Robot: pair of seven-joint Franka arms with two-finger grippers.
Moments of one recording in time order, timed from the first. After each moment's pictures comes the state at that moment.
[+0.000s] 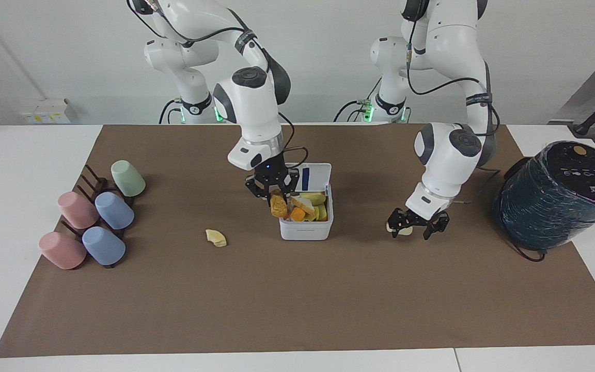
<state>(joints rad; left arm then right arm) -0.18 0.34 -0.03 -1.89 -0.08 2.40 -0.03 0.26 0.25 0.29 -1.80 -0.11 2.34 0.52</state>
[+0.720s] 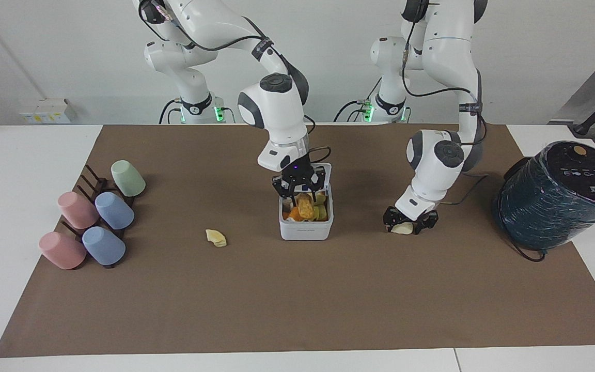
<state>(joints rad) -0.18 0.34 -0.03 -2.02 -0.04 2.44 -0.01 0.33 0.32 0.29 -1.77 -0.11 2.40 0.58</state>
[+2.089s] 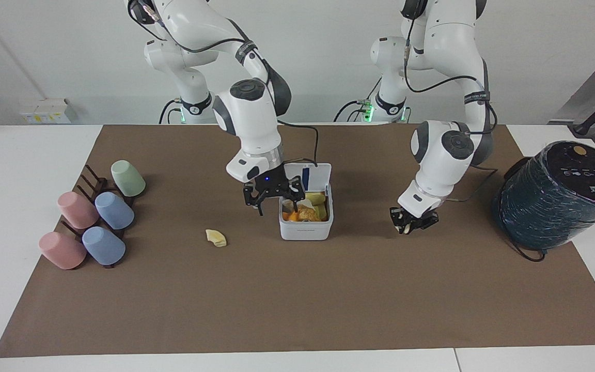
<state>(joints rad) -0.50 0.31 -0.06 -1.61 -0.04 2.10 -0.54 0.02 0.33 0.27 -1.91 -0.11 2.52 0.30</state>
